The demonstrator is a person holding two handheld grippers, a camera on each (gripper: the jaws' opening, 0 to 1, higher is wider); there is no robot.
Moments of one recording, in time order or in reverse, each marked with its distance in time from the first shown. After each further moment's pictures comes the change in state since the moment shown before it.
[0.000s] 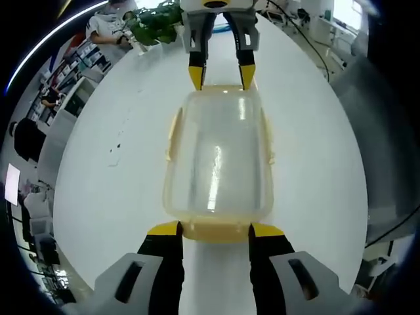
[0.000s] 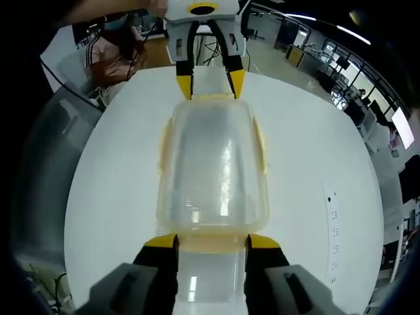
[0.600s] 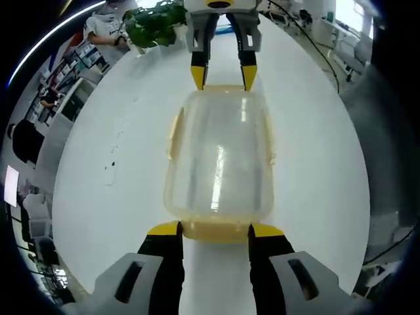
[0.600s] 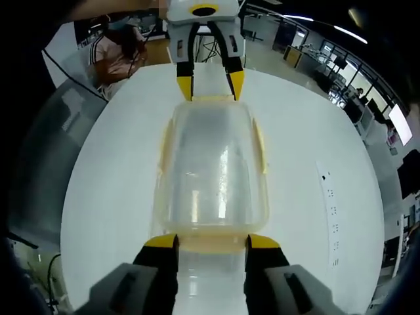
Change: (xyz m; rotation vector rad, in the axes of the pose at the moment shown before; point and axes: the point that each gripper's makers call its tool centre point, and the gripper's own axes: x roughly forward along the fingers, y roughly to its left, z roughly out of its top) left arm 0.024 0.000 0.044 -0.008 0.007 -0.002; right arm -0.017 -0.002 -0.047 0.002 -0.022 -0.006
